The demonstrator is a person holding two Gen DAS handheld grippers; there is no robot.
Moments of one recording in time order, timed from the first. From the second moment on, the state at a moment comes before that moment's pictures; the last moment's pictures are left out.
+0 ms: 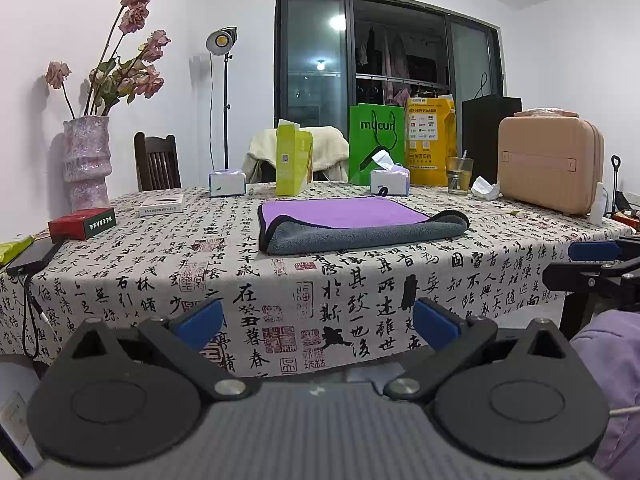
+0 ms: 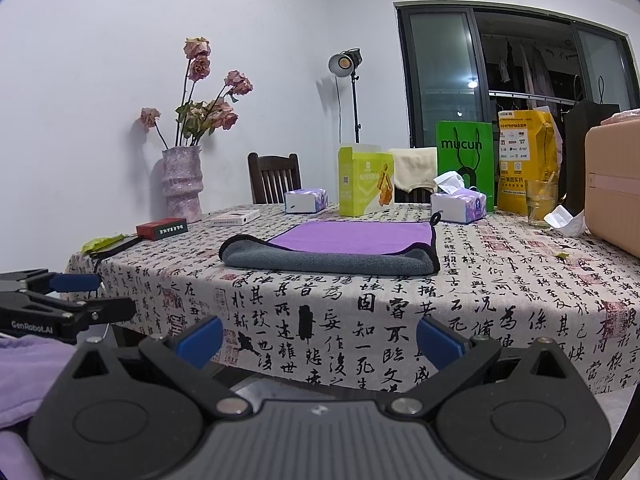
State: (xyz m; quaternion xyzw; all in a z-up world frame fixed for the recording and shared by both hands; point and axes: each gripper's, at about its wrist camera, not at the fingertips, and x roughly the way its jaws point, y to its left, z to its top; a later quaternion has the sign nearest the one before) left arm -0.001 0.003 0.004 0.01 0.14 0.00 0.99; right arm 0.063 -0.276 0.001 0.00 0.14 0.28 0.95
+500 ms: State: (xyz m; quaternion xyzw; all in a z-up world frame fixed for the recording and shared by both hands) left arm 0.000 0.002 0.002 0.01 0.14 0.00 0.99; right arm 0.065 -0.274 -0.001 0.00 0.14 0.28 0.95
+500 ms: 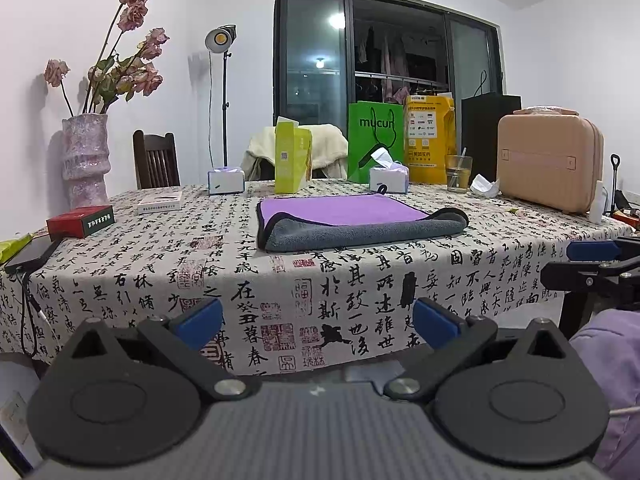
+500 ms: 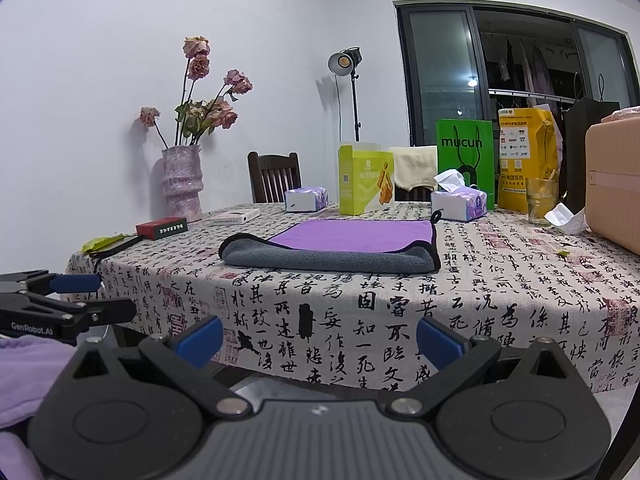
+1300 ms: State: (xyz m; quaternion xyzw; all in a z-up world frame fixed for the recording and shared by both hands) left arm 0.043 0.033 0.015 0.01 0.17 -0.01 0.99; right arm 0.106 -0.290 0.009 -0.01 0.13 0.25 0.96
